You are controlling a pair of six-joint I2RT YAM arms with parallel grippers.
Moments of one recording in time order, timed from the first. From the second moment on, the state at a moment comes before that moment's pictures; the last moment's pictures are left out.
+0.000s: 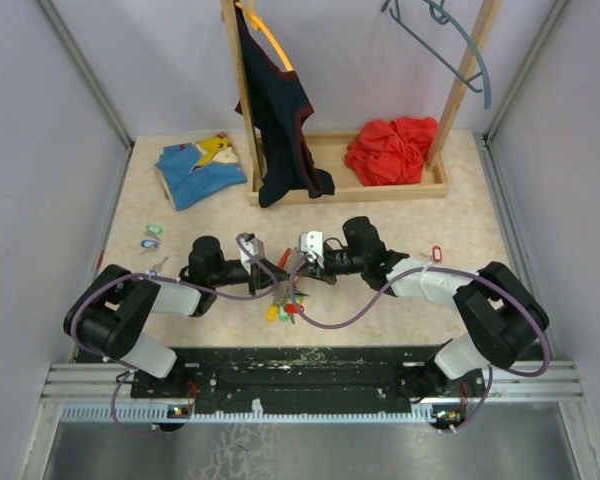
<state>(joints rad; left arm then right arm) -0.46 1.53 0.34 0.98 0.93 0.10 0.68 1.47 0.68 0.30 -0.72 -0.51</state>
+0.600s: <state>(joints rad) -0.46 1.53 0.34 0.98 0.94 0.10 0.68 1.47 0.68 0.30 -0.73 -0.50</state>
